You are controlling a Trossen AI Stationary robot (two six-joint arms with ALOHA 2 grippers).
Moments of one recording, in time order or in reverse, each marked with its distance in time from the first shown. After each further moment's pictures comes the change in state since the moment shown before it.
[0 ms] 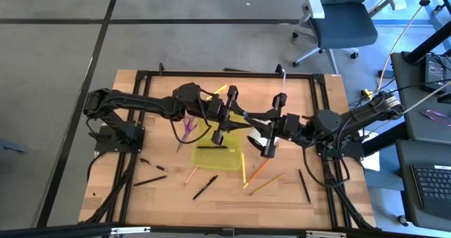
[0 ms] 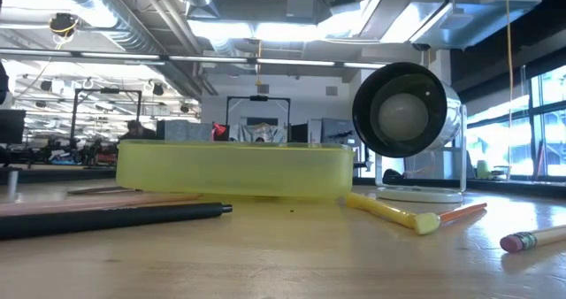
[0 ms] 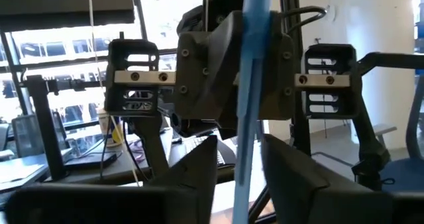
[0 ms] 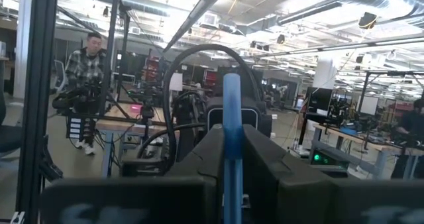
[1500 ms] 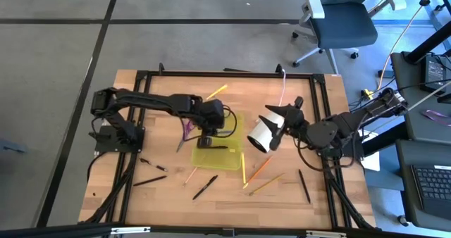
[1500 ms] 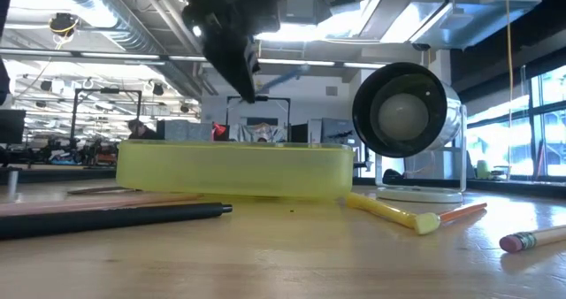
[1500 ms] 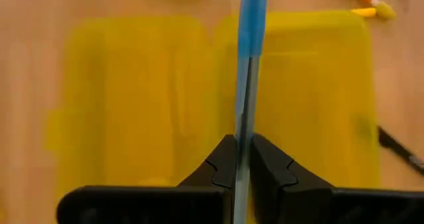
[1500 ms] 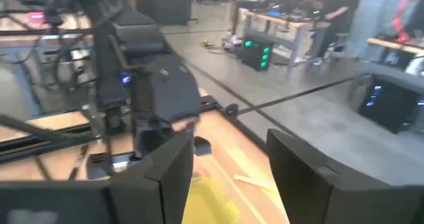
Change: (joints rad) left arm 0.063 0.086 0.000 -1.273 -0.177 0.032; right arm 0.074 -0.129 0.000 -0.745 0.441 0.517
